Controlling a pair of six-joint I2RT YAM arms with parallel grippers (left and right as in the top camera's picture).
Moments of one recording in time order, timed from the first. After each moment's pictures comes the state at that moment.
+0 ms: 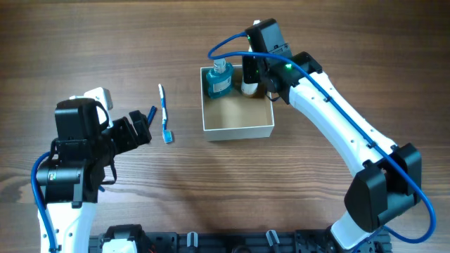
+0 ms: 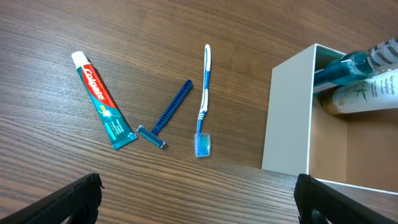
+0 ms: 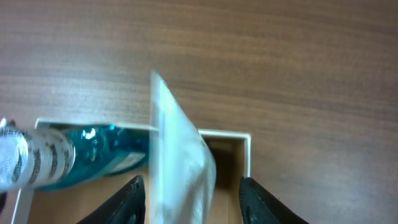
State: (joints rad) left arm 0.04 0.95 1.00 -0.96 0.08 -0.31; right arm 0.49 1.80 1.53 -0.68 0.17 0.29
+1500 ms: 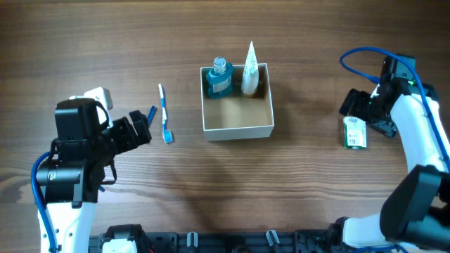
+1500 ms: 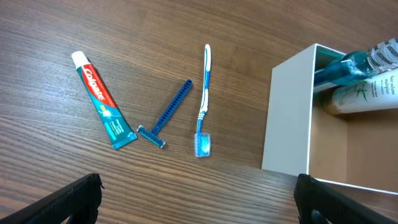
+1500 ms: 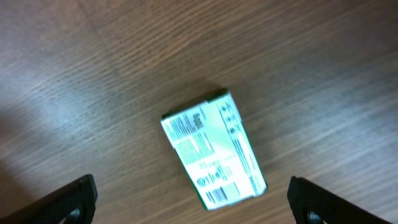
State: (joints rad) left arm 0.04 0.95 1.00 -0.96 0.08 -0.32; right arm -0.25 1.64 1.15 -0.89 0.06 0.24
